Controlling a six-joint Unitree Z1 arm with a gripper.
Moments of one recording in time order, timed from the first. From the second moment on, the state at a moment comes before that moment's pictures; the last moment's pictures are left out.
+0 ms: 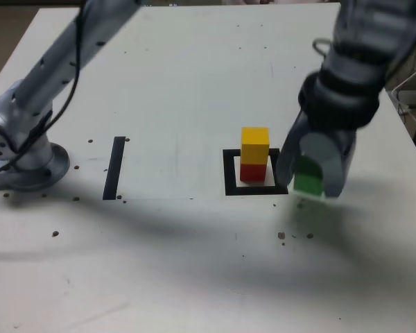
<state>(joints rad) -0.23 2.35 -2.21 1.58 0.07 0.19</state>
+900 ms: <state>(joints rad) -0.15 2.08 -1.97 1.60 0.03 -0.03</state>
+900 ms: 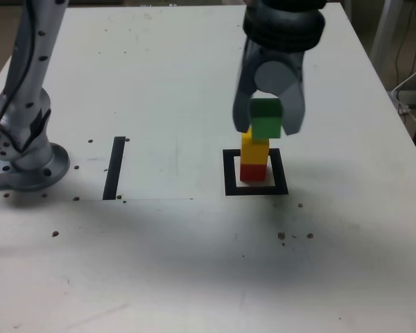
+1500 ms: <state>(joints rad) -0.11 2.08 -1.91 1.60 0.00 -0.05</state>
